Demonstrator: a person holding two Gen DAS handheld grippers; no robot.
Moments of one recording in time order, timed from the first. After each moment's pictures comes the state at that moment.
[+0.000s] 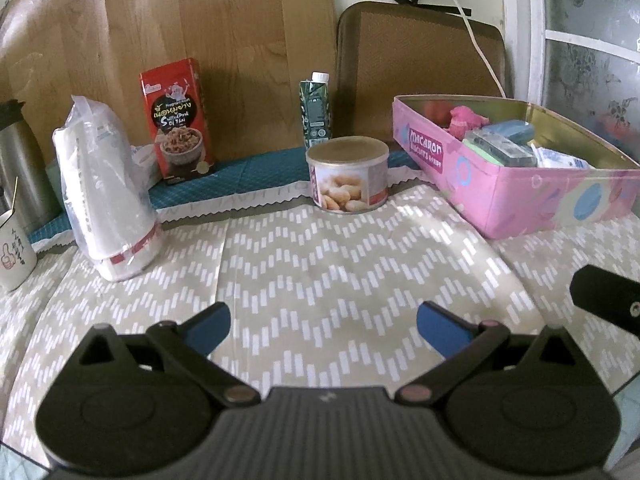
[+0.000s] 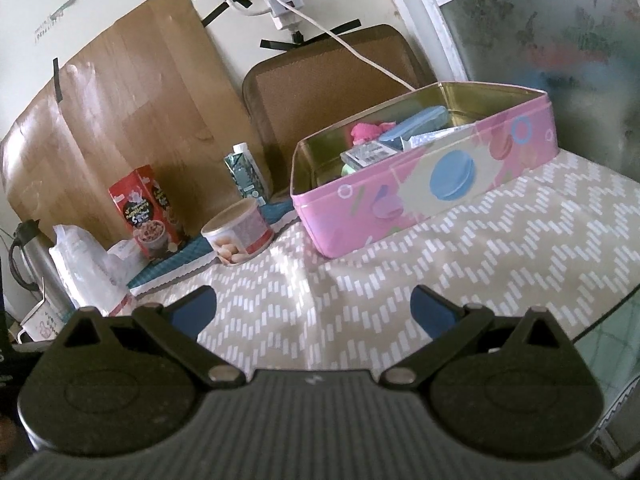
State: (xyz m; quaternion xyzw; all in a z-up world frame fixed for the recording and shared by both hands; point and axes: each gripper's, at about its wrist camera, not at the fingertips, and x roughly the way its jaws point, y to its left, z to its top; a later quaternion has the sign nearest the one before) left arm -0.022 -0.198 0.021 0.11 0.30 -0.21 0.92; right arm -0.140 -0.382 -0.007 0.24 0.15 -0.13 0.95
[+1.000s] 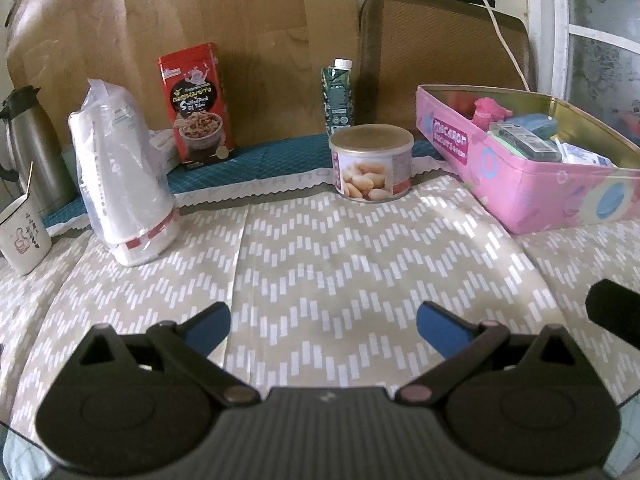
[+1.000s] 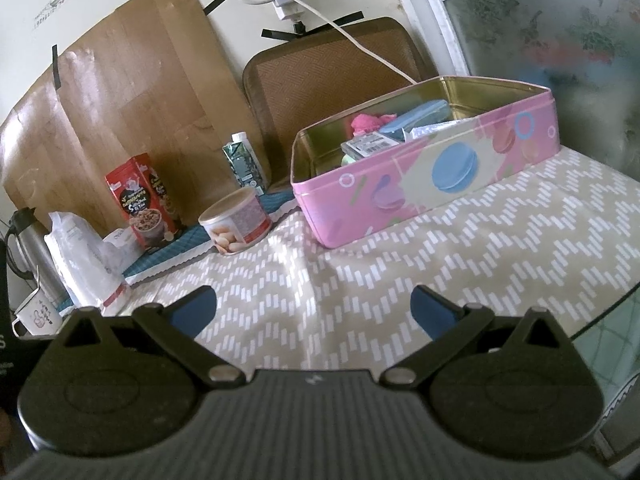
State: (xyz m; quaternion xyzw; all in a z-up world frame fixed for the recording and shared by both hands) left arm -0.017 -0.196 0.020 0.11 0.32 -0.18 0.93; right arm -0.136 -0.377 -0.010 0.23 0.16 -0.13 0.95
